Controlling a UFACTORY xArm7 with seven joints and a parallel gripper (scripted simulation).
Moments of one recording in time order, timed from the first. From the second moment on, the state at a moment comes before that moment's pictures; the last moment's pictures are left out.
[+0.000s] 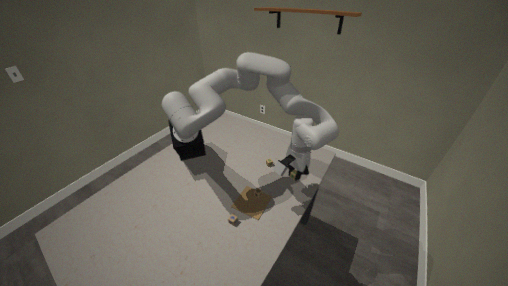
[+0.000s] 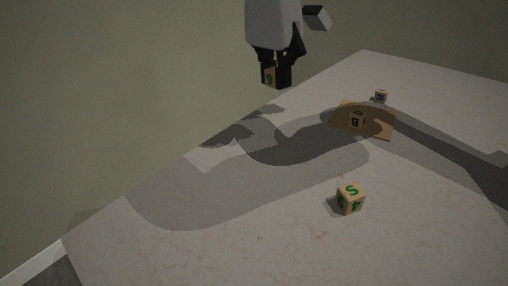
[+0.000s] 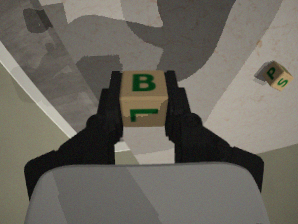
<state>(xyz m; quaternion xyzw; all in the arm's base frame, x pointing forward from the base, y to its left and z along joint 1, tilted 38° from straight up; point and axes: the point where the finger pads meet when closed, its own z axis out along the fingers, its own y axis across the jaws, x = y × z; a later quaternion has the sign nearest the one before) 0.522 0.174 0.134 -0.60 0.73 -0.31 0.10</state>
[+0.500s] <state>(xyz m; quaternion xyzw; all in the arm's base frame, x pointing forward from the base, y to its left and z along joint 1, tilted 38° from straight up) 0.521 0.171 0.138 -0.55 0.77 -0.30 0.13</state>
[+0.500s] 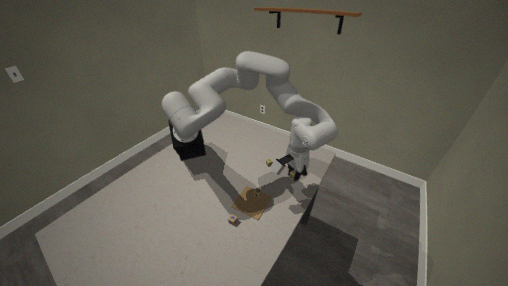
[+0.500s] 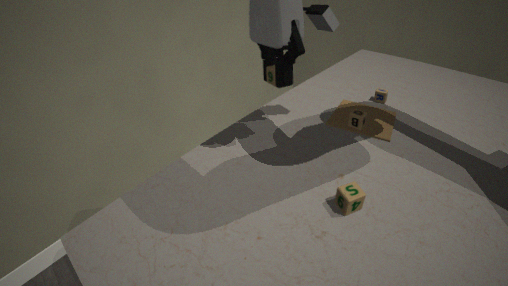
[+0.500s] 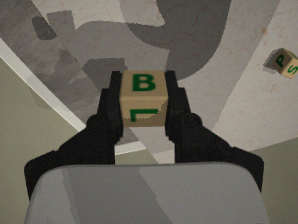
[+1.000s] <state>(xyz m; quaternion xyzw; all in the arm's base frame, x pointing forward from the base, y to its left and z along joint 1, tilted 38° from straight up) 0.513 0.156 0.145 -0.40 0.86 -0.27 0.20</state>
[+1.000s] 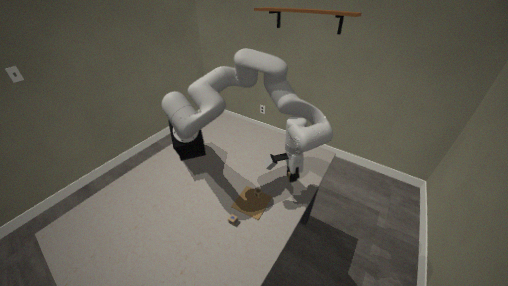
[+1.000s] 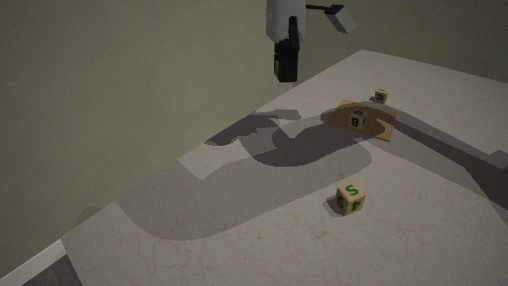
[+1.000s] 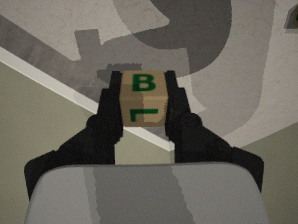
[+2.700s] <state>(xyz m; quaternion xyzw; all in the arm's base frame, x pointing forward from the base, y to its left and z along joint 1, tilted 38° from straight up) 0.465 0.082 0.150 0.22 0.92 -0.08 0.33</state>
